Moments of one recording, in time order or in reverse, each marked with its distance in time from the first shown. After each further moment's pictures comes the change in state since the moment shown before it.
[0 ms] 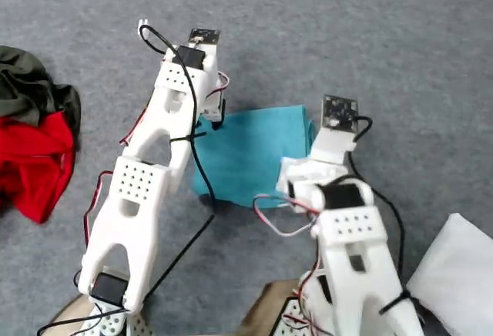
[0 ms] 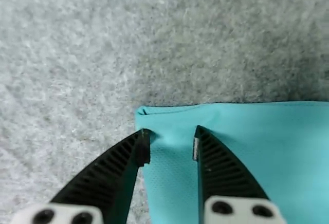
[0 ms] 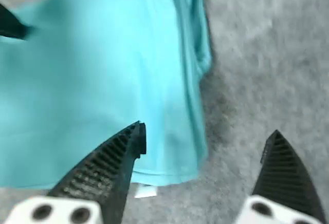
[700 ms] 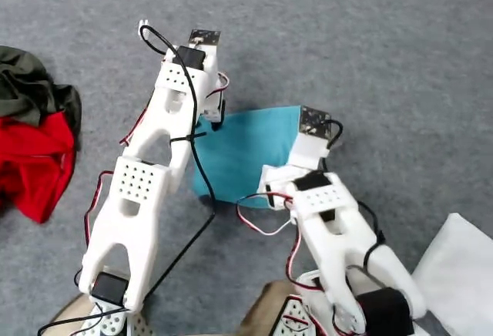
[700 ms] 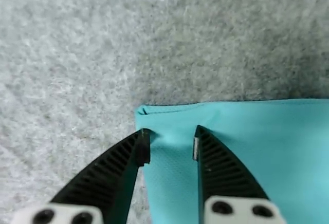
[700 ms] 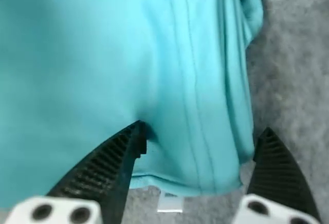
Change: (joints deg) left arm 0.0 0.0 0.0 1.1 -0.2; right arm -6.0 23.5 -0.1 -12.7 -10.2
